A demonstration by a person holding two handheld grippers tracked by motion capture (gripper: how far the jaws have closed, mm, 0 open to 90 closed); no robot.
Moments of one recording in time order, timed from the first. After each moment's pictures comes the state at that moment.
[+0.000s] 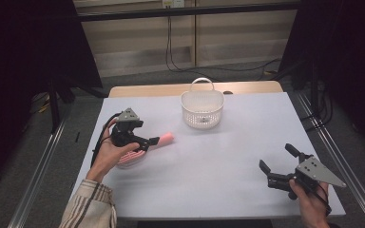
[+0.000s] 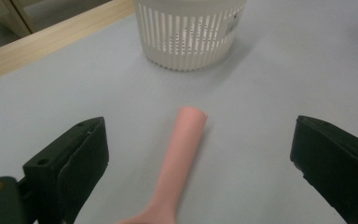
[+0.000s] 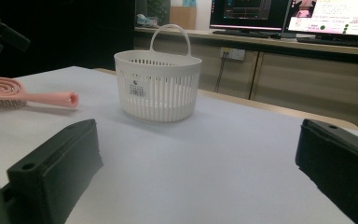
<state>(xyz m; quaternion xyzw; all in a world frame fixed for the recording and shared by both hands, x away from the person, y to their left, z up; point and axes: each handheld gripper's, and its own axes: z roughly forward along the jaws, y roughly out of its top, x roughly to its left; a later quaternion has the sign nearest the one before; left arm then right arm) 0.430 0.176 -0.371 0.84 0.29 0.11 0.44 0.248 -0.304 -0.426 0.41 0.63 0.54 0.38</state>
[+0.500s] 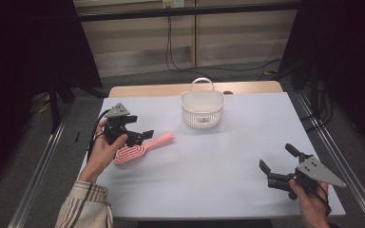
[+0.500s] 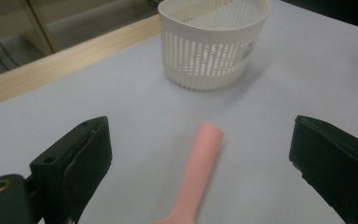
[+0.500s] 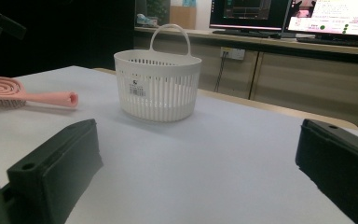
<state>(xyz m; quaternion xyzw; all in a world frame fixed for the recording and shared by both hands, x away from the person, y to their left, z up) 0.434 0.192 -0.360 0.82 0.30 0.14 0.46 0.248 -0.303 -0.426 0.41 0.63 0.54 0.38</state>
